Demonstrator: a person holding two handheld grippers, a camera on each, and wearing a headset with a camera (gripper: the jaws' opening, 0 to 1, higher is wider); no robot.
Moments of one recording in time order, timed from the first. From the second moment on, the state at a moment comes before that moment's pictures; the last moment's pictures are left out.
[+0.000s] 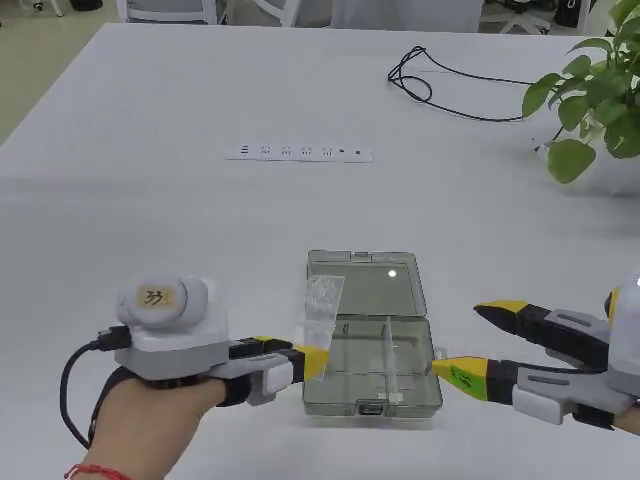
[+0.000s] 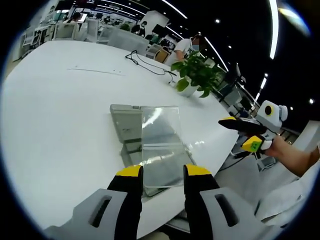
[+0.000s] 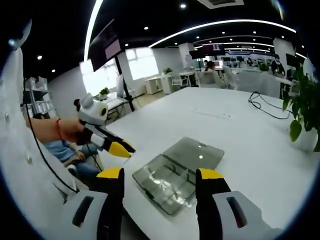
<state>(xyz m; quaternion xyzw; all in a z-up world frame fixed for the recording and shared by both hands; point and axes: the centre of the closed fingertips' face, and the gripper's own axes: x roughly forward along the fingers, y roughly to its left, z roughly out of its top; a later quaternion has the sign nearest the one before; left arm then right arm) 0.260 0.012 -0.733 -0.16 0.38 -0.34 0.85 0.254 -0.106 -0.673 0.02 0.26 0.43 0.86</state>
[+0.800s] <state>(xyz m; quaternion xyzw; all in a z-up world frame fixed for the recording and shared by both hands) 0.252 -0.034 -0.709 -0.14 0.34 -0.41 0.84 0.265 -0.057 -0.683 0.14 0.32 0.39 0.85</state>
